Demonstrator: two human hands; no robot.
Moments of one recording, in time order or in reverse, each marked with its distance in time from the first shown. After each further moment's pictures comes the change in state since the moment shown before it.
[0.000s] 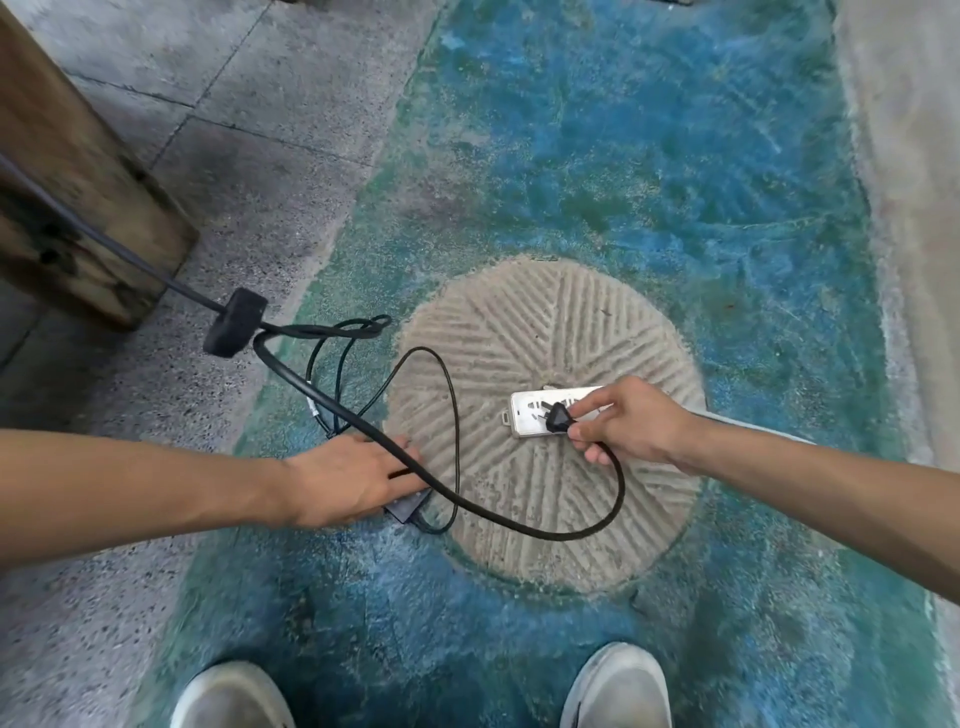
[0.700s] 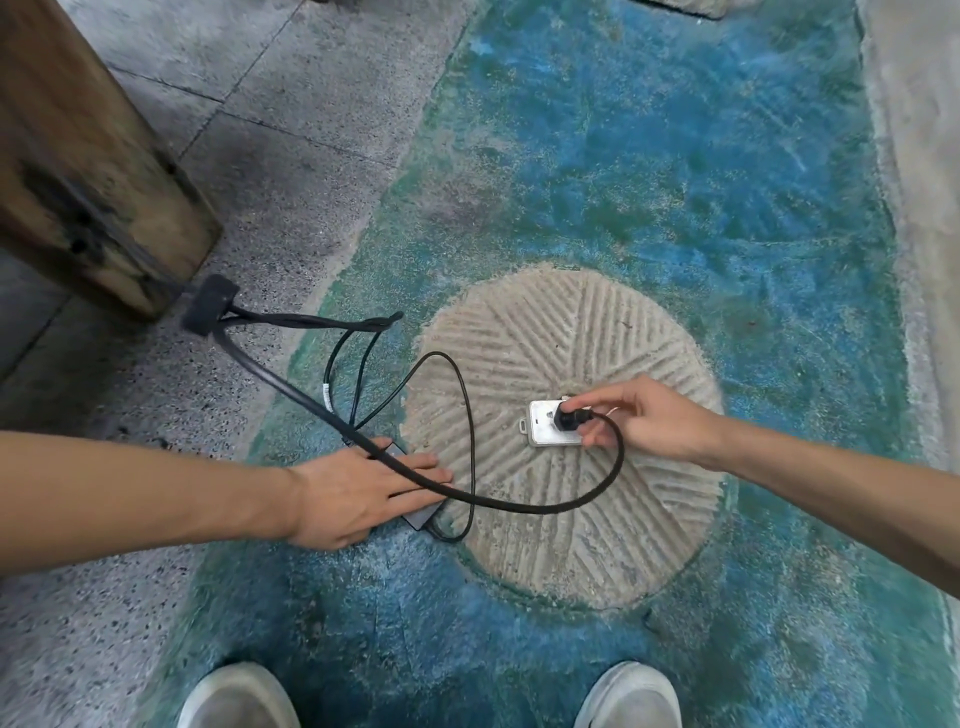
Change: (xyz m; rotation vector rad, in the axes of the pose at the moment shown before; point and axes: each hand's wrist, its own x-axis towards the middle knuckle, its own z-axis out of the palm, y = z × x) left_hand -0.015 -0.005 0.026 0.012 -0.043 0.073; right_hand 0.004 -0.020 -0.010 -0.123 -0.149 -0.190
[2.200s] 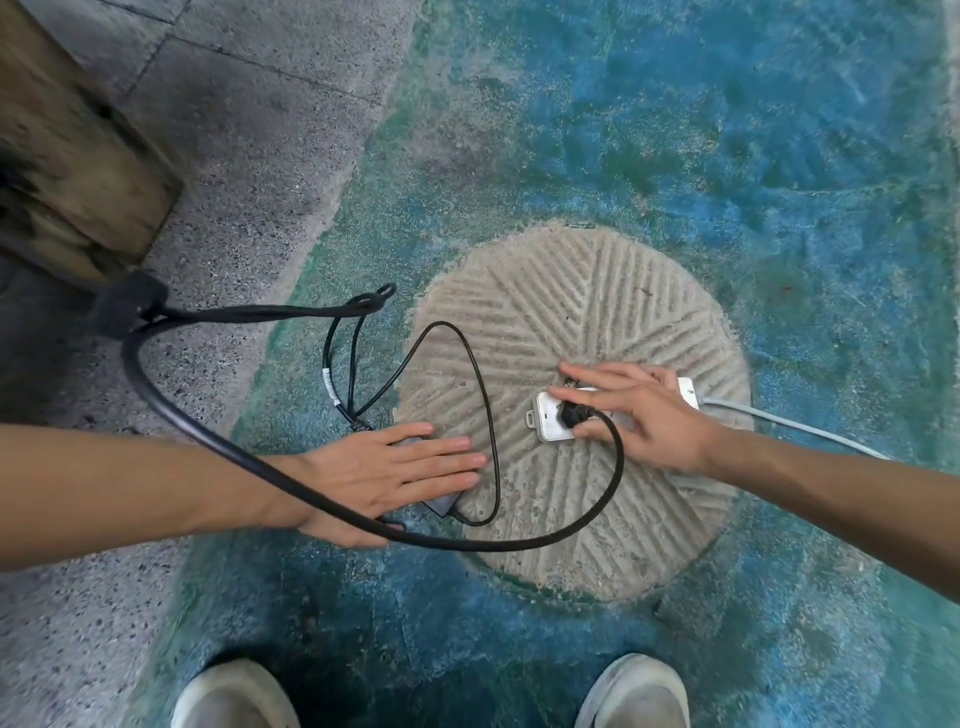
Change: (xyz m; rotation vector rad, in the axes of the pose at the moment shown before) left_hand 0.031 -0.011 0.012 0.041 0.301 0.128; right_hand 0.044 0.067 0.011 -0.673 0.053 -0.348
